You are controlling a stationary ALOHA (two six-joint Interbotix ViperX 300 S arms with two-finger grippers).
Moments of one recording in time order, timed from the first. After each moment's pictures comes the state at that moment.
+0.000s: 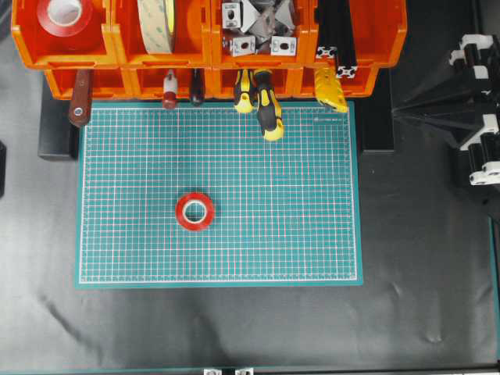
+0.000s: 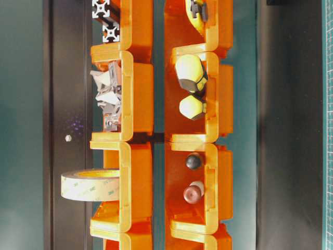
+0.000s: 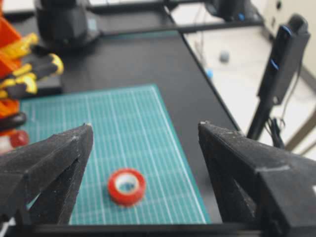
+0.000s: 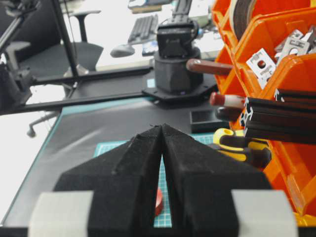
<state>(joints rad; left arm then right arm) -0.23 -1.26 0.97 0.08 0.41 -0.09 0.02 -1.02 1.18 0.02 -0.14 0.09</state>
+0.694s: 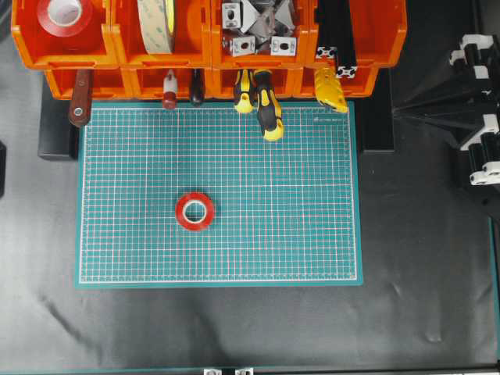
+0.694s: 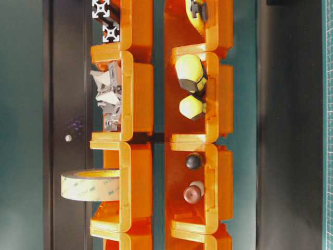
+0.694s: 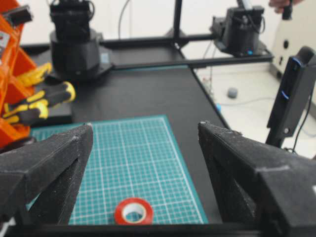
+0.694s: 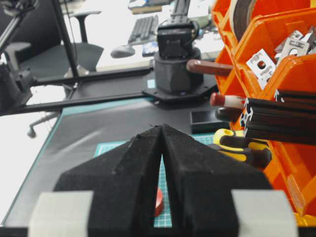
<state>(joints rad) -0.20 -1.25 1.02 0.08 0.28 -0.09 0.02 -1.02 1.18 0.02 -0.14 0.10</state>
